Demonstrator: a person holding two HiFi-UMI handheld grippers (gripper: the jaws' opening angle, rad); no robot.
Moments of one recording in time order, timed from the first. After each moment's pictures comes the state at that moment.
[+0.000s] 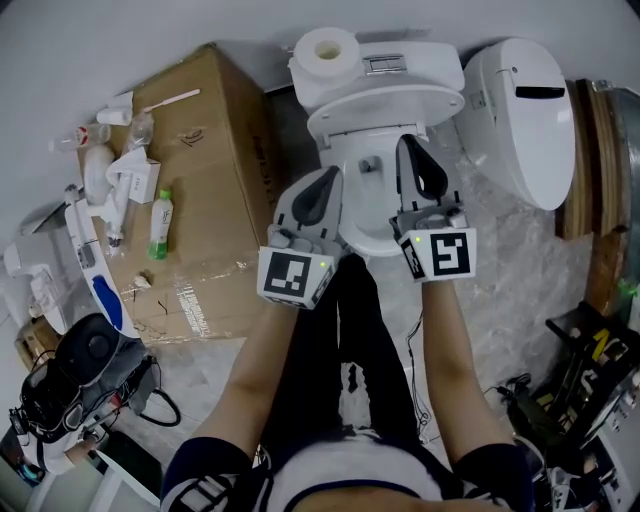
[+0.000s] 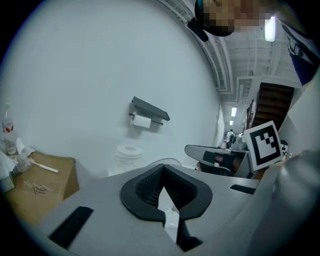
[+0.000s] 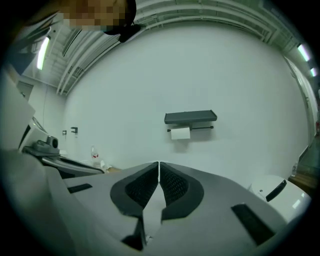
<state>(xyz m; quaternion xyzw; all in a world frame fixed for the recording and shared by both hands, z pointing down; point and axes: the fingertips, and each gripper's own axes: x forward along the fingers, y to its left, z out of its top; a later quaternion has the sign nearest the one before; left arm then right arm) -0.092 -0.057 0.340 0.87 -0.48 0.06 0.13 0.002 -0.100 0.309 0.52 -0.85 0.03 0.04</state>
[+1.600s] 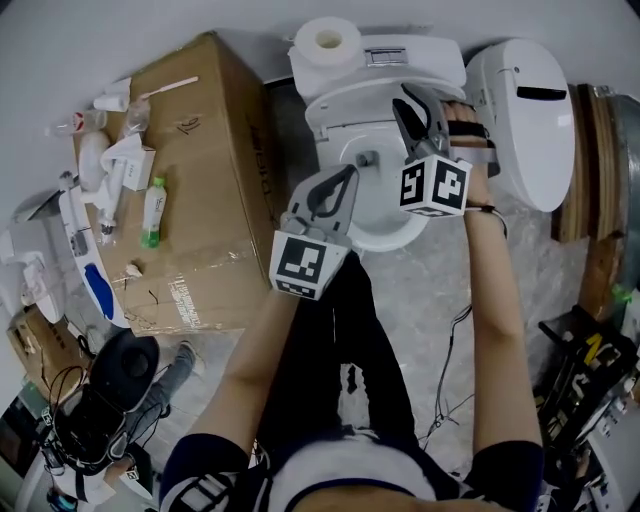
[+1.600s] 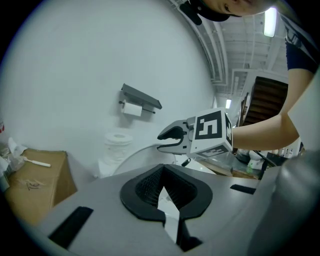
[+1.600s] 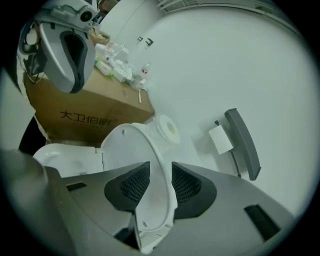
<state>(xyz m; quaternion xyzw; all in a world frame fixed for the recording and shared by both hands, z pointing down) -0.060 -0.046 0.366 0.88 -0.44 0.10 0.15 -0.005 -0.164 0.381 0.30 -0.76 -0.31 0.49</state>
